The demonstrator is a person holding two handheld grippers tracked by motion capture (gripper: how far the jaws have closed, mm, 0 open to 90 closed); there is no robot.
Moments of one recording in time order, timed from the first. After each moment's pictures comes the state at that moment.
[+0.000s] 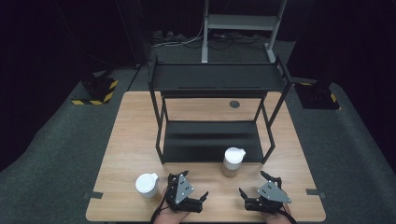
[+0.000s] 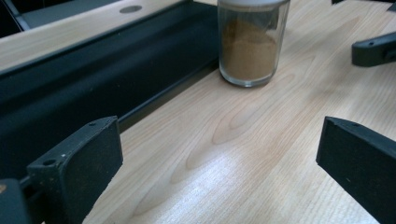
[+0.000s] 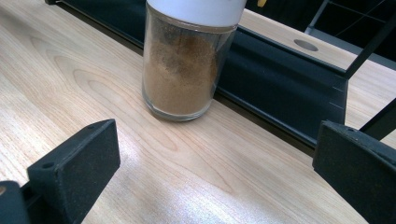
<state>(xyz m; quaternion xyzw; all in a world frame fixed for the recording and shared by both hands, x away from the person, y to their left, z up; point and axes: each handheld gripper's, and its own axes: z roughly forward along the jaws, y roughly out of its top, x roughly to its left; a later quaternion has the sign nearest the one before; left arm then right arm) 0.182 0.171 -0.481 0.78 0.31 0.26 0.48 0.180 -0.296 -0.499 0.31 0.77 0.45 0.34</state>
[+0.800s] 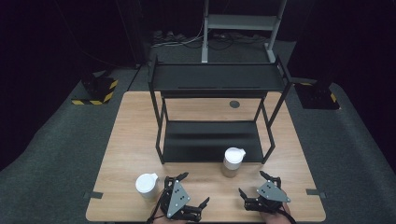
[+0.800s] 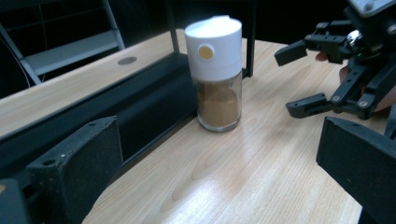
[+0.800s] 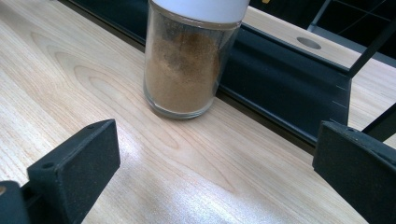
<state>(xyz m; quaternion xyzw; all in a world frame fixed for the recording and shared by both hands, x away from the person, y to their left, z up) 0.145 0.183 -0.447 0.76 0.27 0.28 0.52 0.182 -0.296 -0.497 0.30 0.77 0.44 0.33</state>
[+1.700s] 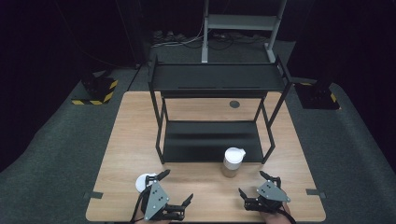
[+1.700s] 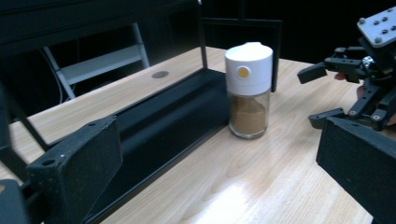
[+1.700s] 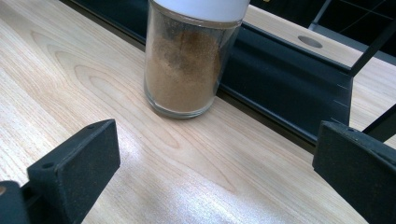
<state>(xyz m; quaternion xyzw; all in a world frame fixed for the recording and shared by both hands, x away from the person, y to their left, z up) 0.125 0.225 -0.436 0.73 0.29 0.32 0.53 0.182 -0.296 -0.497 0.31 0.77 0.44 0.33</state>
